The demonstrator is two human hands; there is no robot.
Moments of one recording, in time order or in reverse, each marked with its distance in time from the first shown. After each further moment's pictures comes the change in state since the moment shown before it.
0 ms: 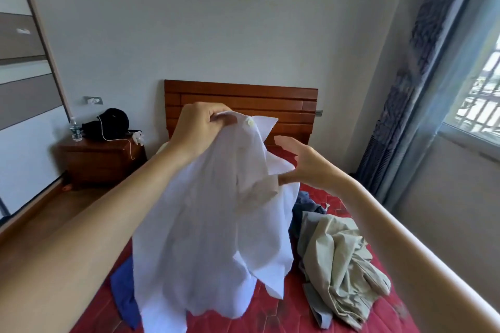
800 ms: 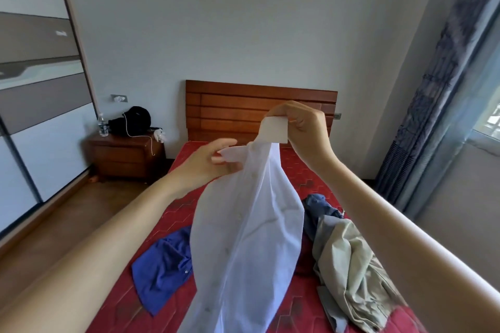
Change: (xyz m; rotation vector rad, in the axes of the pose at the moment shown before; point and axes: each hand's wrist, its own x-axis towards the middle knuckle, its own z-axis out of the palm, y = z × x) left_hand -0.070 -0.037 -0.029 -0.272 -0.426 -0.404; right_hand 0.033 -0.085 0.025 0.006 0.625 -0.568
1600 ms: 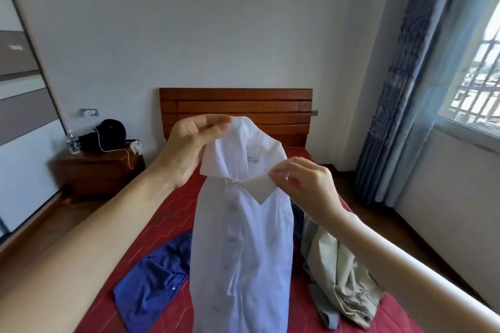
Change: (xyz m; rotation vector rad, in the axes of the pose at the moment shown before) left_hand 0.034 0.058 0.017 -0.561 0.119 0.162; right_hand -0.092 0.017 -0.046 -0.224 -0.036 0.008
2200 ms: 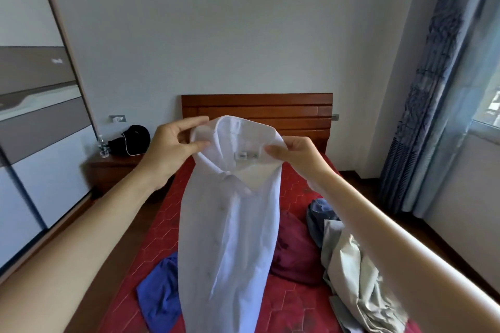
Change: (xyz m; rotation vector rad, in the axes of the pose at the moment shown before) left_hand -0.004 0.007 -0.061 0.478 0.215 0.076; right_hand 0.070 0.013 0.039 0.646 -0.229 0.656
